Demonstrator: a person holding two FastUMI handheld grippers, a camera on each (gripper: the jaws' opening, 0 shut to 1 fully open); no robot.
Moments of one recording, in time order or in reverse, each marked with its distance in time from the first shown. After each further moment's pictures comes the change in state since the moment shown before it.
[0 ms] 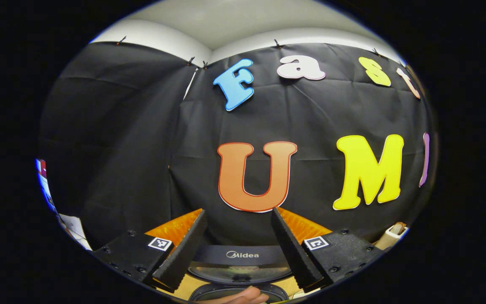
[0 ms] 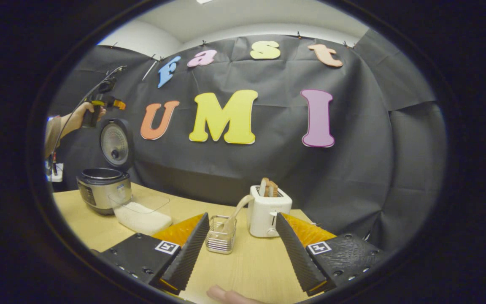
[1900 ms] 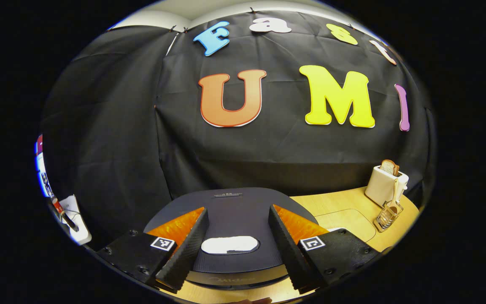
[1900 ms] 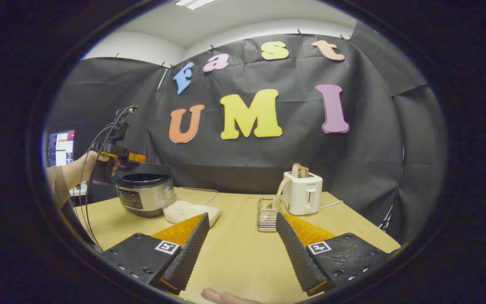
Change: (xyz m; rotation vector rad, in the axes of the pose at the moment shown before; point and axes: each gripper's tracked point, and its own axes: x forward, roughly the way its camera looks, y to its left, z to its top) left arm -0.143 -0.016 -0.201 0.093 0.308 -0.124; right arm -0.107 0.095 -0.023 0.093 0.041 0.151
